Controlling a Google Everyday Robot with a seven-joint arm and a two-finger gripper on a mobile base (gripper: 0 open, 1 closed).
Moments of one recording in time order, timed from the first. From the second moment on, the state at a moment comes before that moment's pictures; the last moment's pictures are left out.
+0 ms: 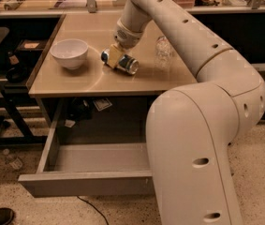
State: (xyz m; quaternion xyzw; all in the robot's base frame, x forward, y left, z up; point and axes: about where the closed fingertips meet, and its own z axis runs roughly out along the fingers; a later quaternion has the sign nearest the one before) arm 0.748 0.038 0.825 -0.47 0.86 0.14 0.16
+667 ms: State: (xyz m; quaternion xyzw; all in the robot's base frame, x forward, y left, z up) arm 0.742 0.042 0.826 -0.47 0.85 0.15 0.16
